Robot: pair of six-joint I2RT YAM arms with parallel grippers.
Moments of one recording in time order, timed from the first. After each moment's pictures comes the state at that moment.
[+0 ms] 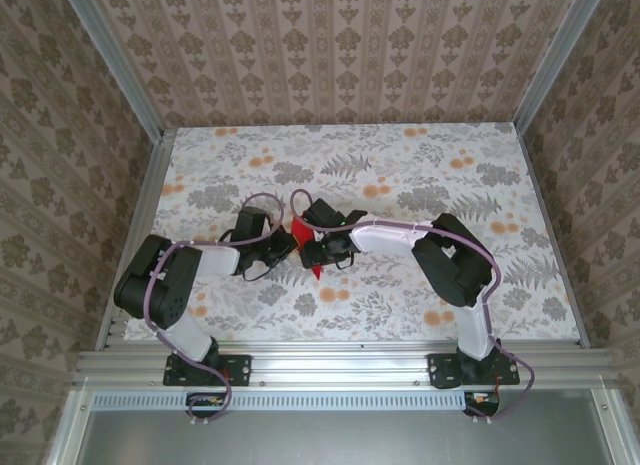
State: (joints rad) left arm -0.43 1.64 0.59 0.26 0.44 -1.01; right arm 0.79 2.00 1.33 -0.47 -0.10 0.52
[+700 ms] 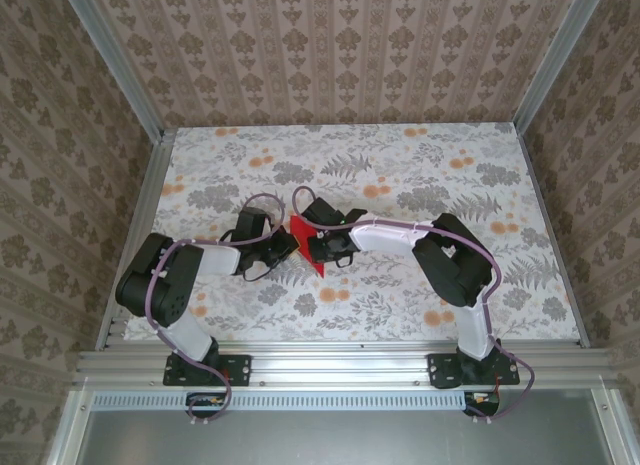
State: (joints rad) left arm -0.43 1.66 0.59 0.27 0.45 -1.01; right arm 0.79 2.00 1.35 -0.49 -0.02 0.58
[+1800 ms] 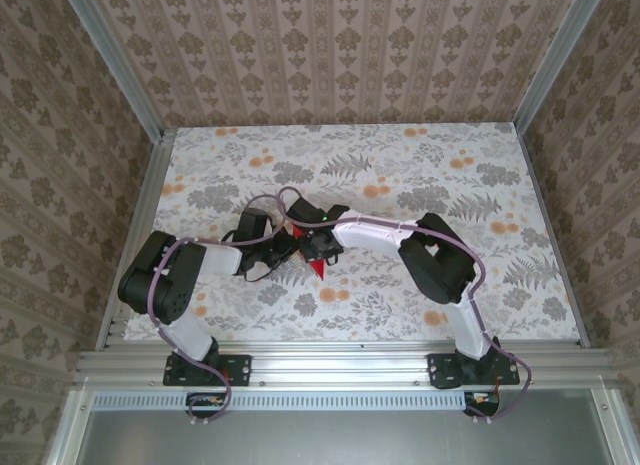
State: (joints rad) left arm -0.44 1.68 0.59 0.28 0.46 -1.01; right arm 0.85 2.11 1.54 -0.67 0.12 0.60
